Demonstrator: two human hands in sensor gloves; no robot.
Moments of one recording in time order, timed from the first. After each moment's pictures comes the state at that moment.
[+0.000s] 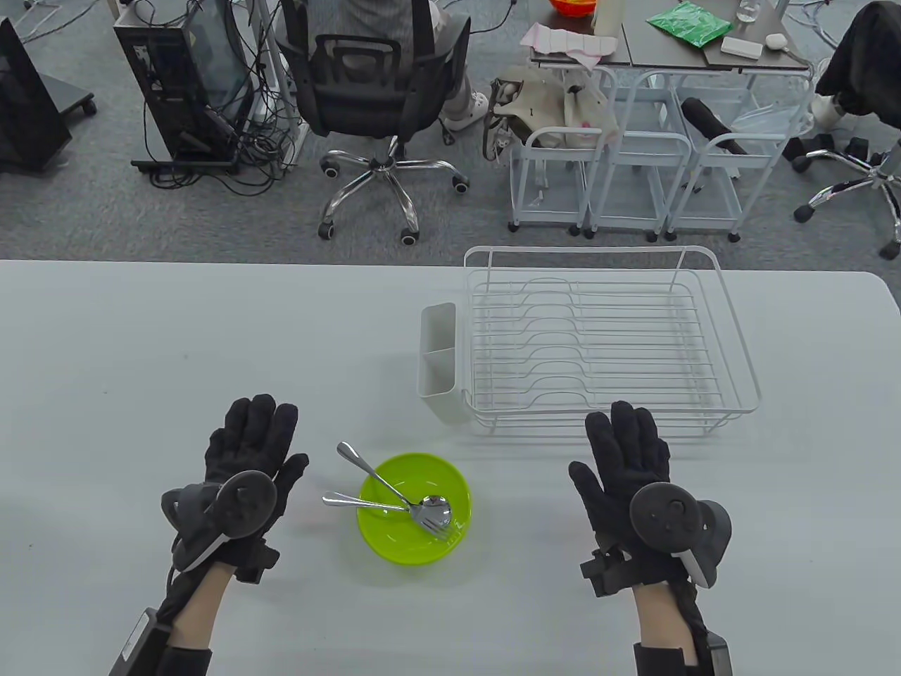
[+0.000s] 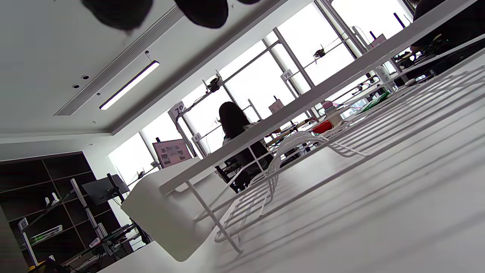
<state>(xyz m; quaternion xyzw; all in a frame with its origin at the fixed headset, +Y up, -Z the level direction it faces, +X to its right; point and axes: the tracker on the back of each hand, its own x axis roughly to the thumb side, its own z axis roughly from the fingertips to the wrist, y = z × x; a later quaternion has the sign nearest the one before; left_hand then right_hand) -0.271 -0.689 -0.290 0.12 -0.07 0.09 0.99 0.202 -0.695 -0.265 0.05 -0.17 0.93 0.31</state>
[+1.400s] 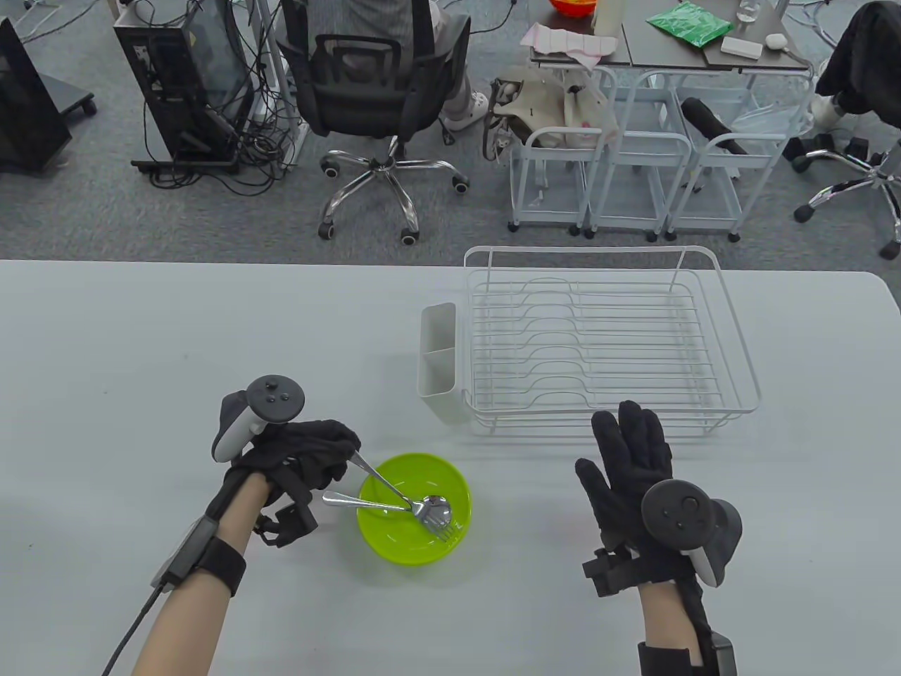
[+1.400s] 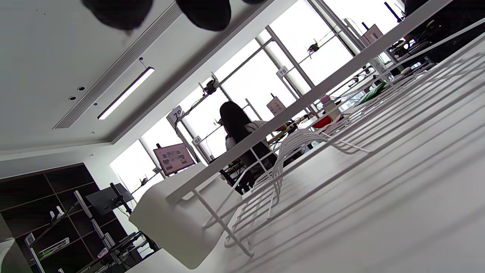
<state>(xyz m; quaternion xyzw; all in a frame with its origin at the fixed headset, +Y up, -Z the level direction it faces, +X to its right) -0.254 -0.743 -0.388 -0.28 -0.06 0.36 0.89 0.208 -0.694 -0.266 0.04 -0.16 0.92 0.34</state>
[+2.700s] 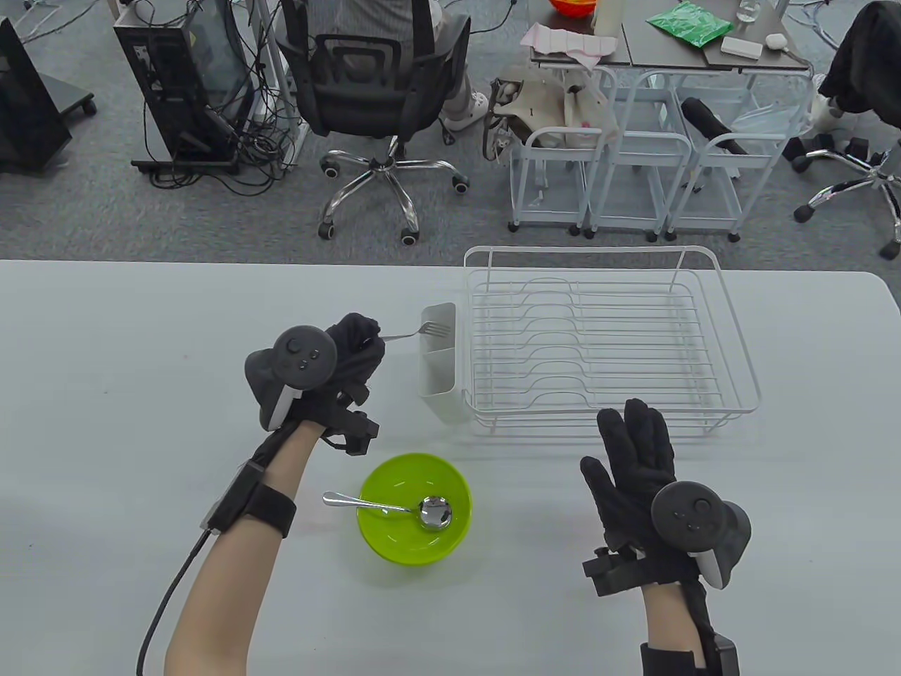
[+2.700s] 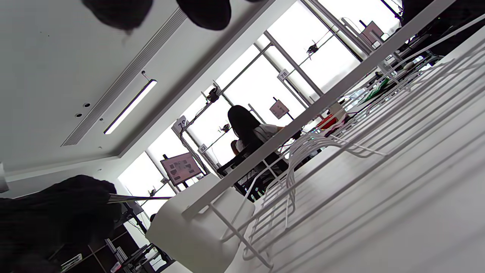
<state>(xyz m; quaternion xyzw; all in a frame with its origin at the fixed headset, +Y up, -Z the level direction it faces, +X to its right) -0.189 -0.642 -0.418 0.14 -0.06 0.29 0.94 0.213 -0.691 -0.264 0.04 -0.17 0.91 0.38</state>
